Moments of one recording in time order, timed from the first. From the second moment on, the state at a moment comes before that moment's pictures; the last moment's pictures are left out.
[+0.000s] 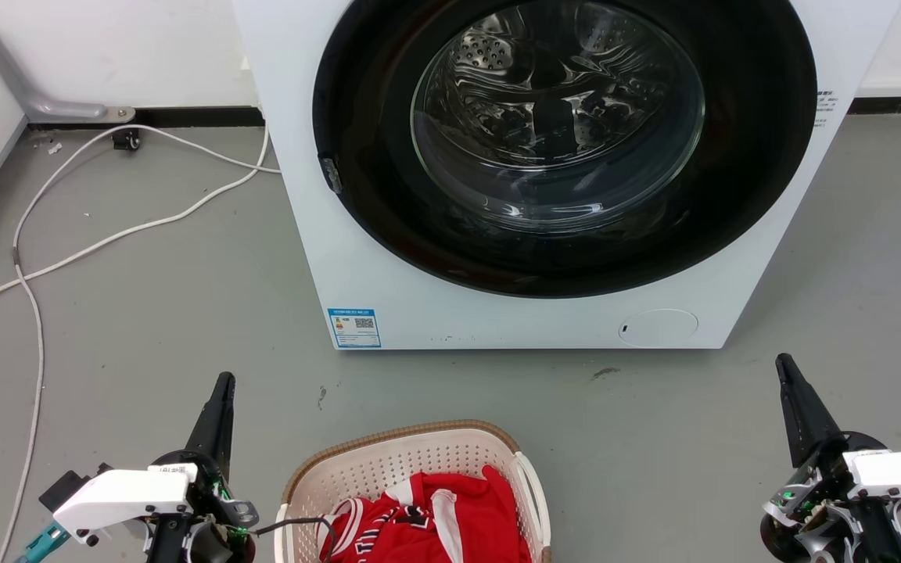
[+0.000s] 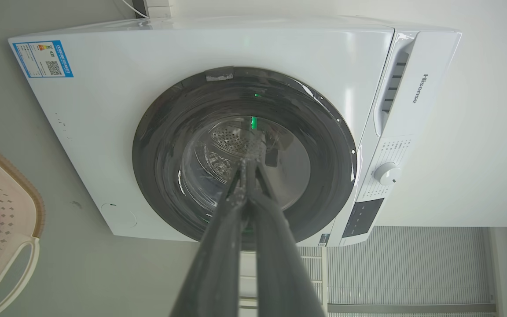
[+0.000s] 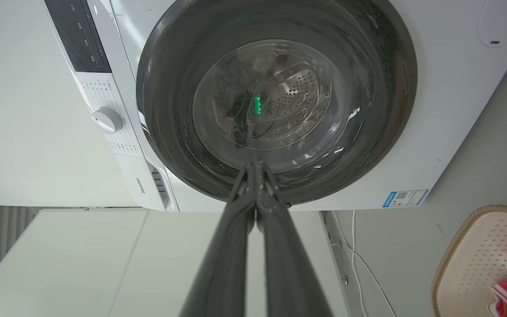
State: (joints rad) left arm -0.11 0.05 0.11 0.25 -1.61 -0.13 0.11; right arm -0.10 -0.05 -0.11 0.24 1.61 0.13 0.12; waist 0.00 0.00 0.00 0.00
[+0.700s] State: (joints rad) left arm -0.10 0.05 0.11 0.25 -1.61 -0.13 0.11; right arm -0.10 -0.05 -0.11 0.25 1.61 0.13 0.11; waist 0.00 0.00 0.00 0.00
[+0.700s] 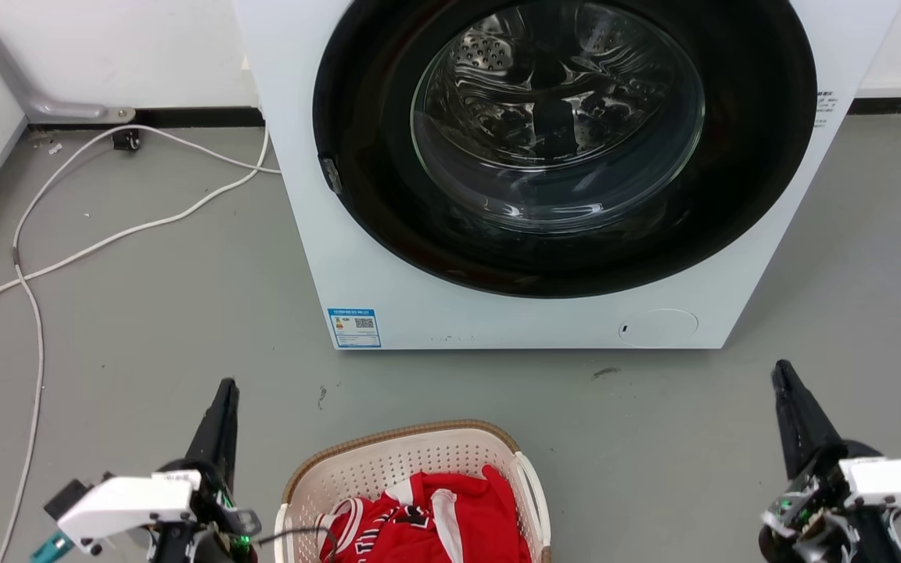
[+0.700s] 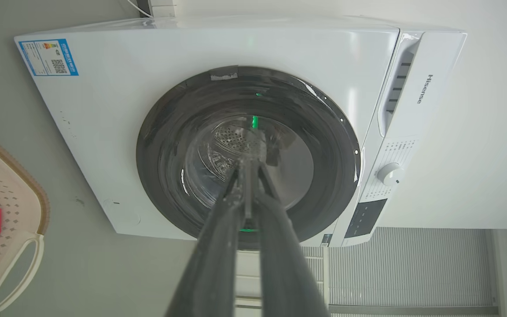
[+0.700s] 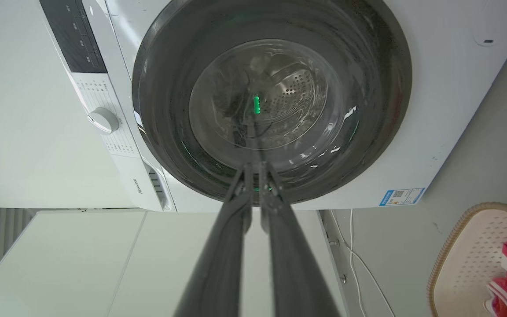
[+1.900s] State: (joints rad) left arm -0.05 0.04 0.08 0.14 -1.03 -0.05 -0.03; right arm -0.05 -0.05 -0.06 0.14 0.91 0.13 -0.03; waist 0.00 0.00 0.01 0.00
